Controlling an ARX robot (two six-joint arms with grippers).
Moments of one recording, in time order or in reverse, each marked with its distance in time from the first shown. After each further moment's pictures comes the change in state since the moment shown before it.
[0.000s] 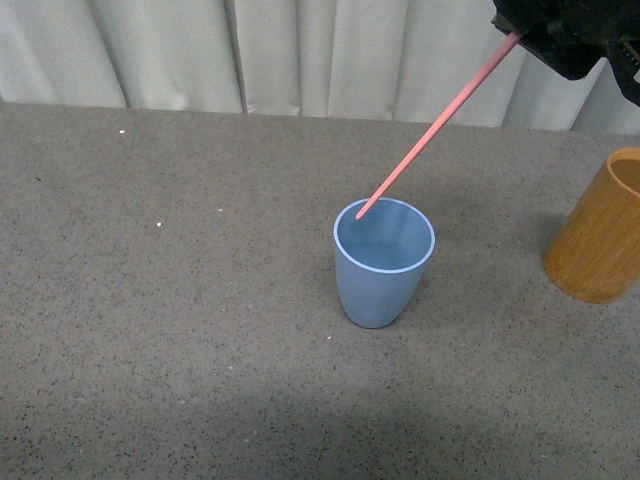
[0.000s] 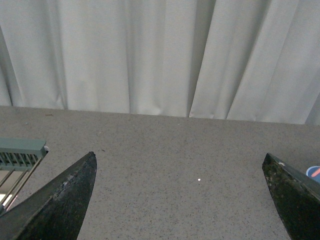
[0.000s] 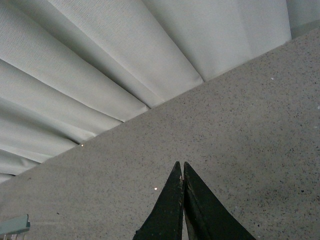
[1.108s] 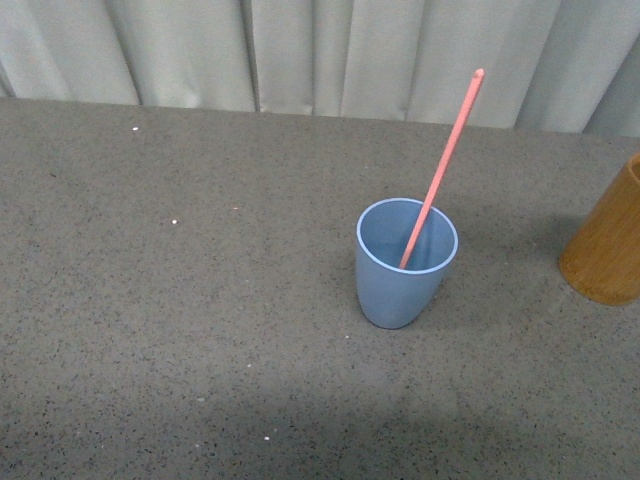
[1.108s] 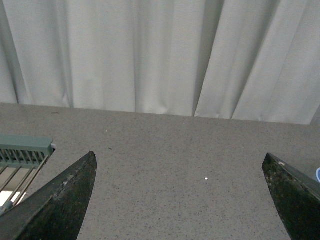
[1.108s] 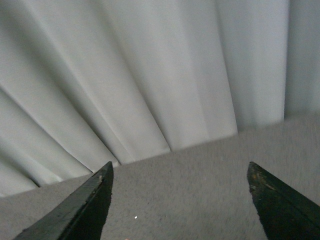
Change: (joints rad) left arm 0.000 0.000 0.000 0.000 -0.002 0.000; right arm -0.051 -0.217 -0.306 0.430 0.147 -0.435
